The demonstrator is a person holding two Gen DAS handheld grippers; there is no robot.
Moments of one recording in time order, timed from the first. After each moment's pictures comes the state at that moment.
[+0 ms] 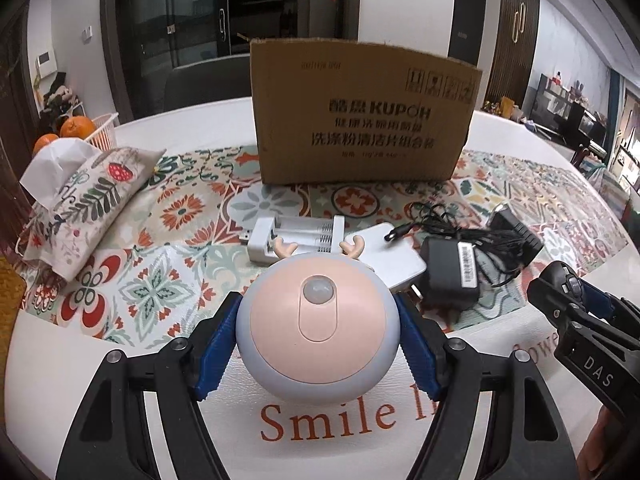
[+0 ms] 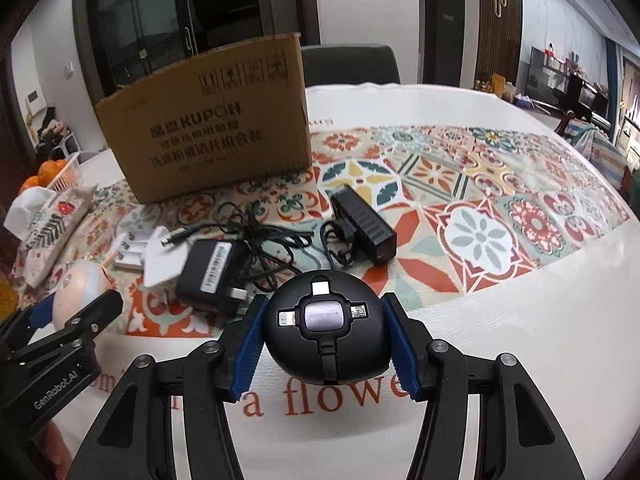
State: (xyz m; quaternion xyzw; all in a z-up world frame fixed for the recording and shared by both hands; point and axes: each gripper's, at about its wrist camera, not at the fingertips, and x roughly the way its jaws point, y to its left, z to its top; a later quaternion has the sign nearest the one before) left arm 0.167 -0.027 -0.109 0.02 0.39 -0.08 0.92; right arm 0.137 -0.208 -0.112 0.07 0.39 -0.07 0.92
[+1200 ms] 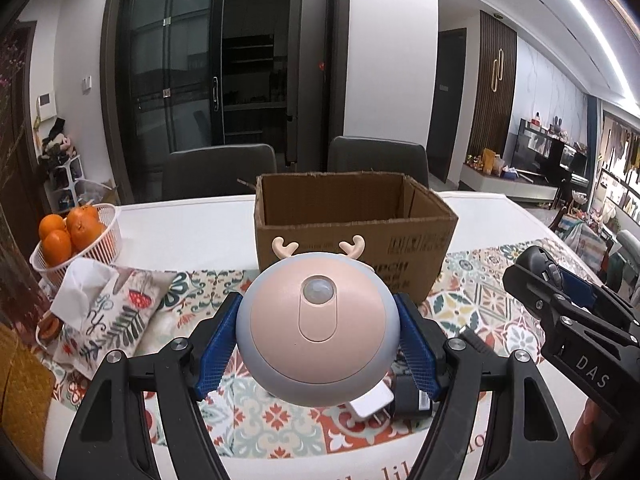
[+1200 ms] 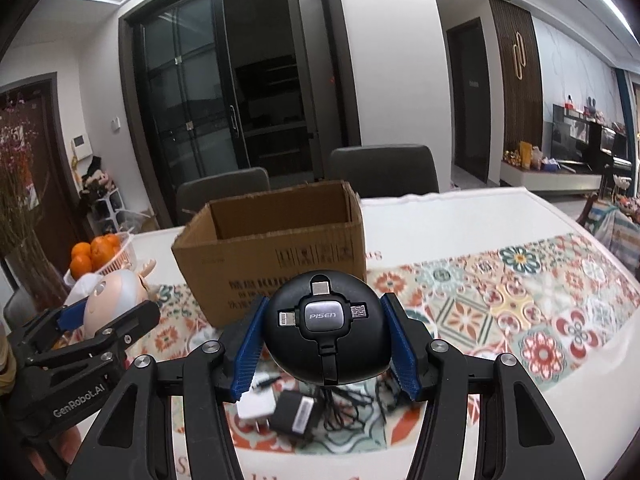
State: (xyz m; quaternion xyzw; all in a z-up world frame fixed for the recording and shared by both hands) left arm 0.197 -0.022 0.009 0.01 0.29 -0.10 0.95; right arm 0.163 -0.193 0.005 0.07 0.25 -0.01 0.97
